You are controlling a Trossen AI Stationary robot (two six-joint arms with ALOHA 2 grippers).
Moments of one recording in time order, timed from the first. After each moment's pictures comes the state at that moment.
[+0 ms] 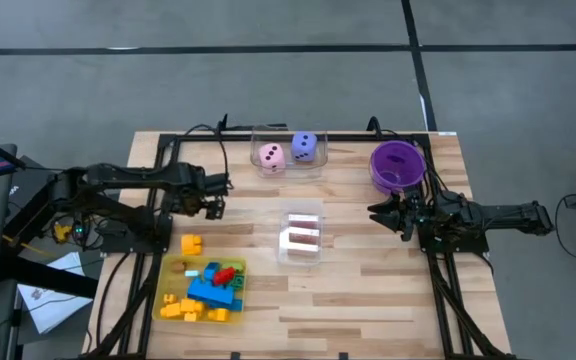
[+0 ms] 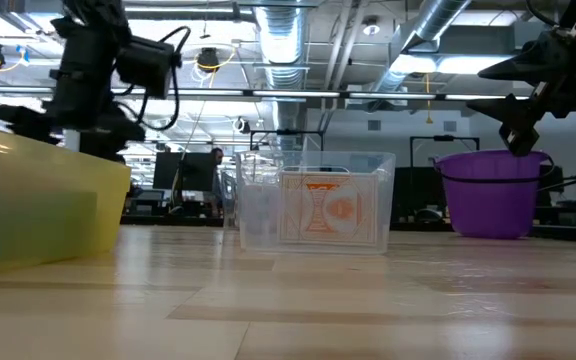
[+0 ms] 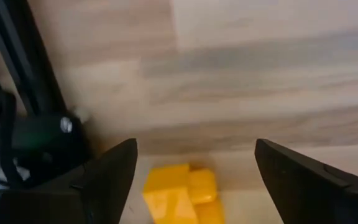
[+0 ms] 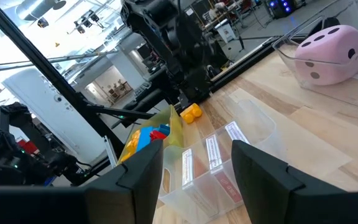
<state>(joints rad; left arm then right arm) 0.29 1.28 0.77 -1.14 -0.05 -1.13 0.02 0.04 0.00 0.03 0.07 0.62</state>
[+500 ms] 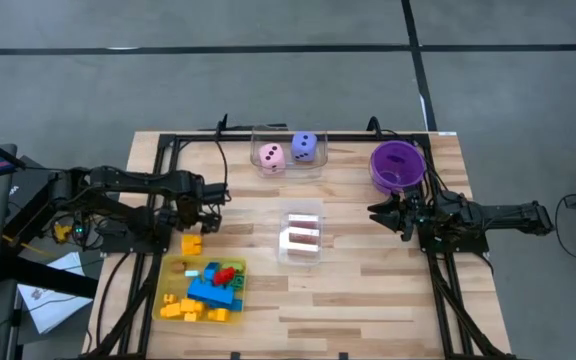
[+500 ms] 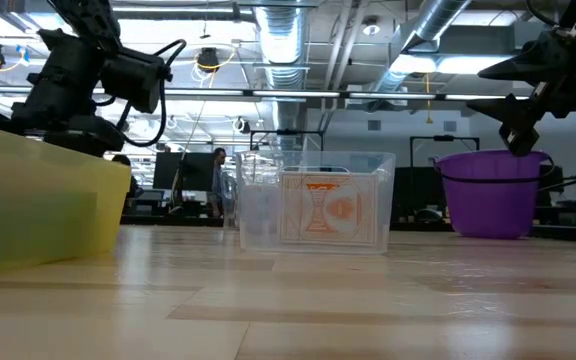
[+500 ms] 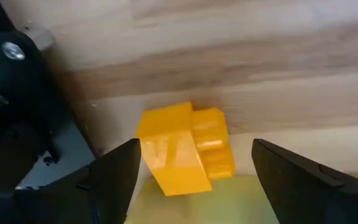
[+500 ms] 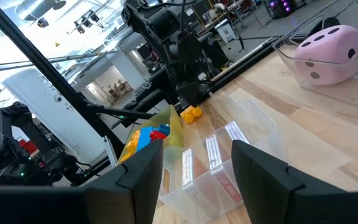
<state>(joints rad) 0.24 1.28 0.67 -1.12 0.19 -1.14 0.02 0.04 0.01 0.03 0.07 0.62</state>
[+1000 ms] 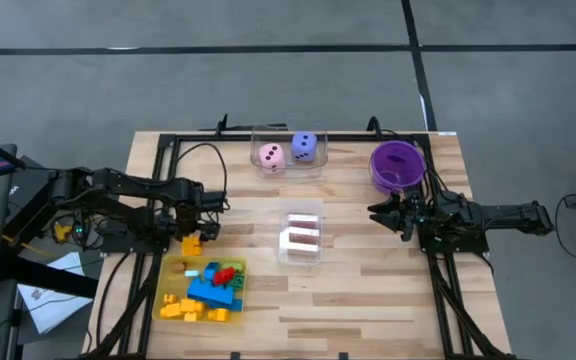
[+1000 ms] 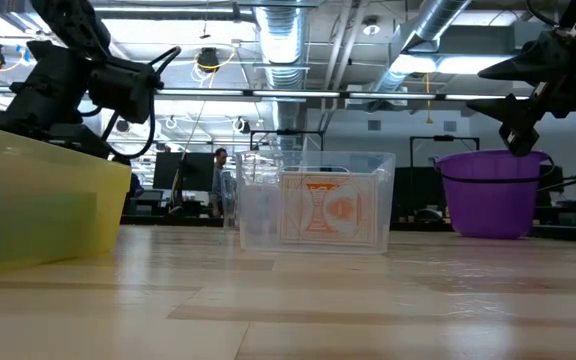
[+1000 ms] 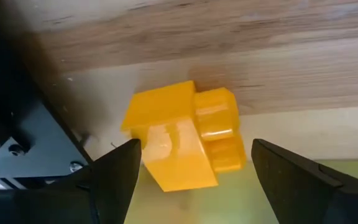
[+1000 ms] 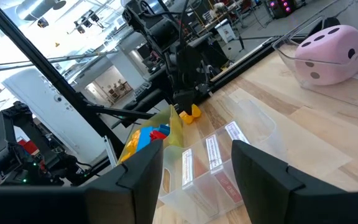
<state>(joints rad) 0.18 1.28 0.58 -1.00 0.29 -1.20 0.02 0.04 0.00 0.03 0.07 0.62</state>
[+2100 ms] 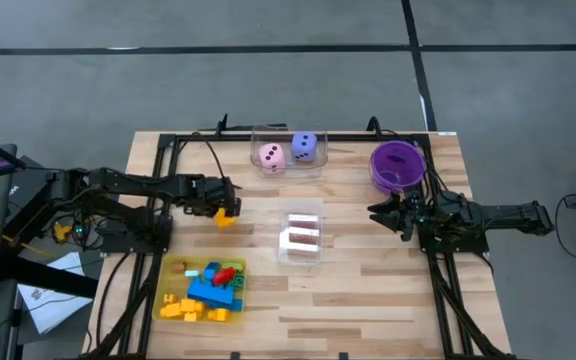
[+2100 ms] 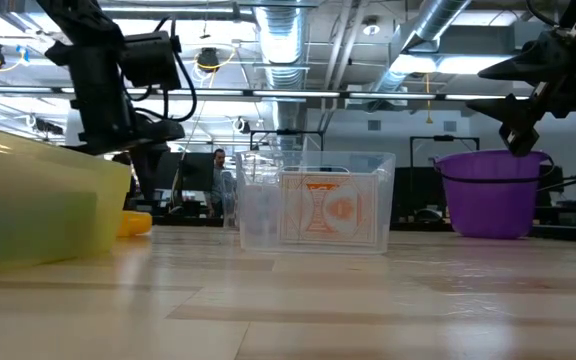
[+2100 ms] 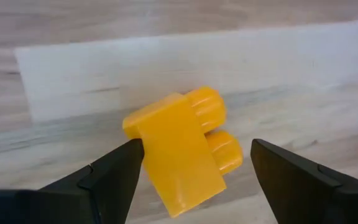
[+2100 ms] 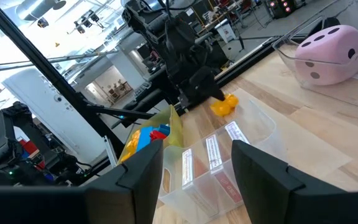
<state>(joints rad) 0.23 1.28 0.62 -0.60 -0.12 -1.22 0.02 0.04 0.00 0.03 0.07 0.62</state>
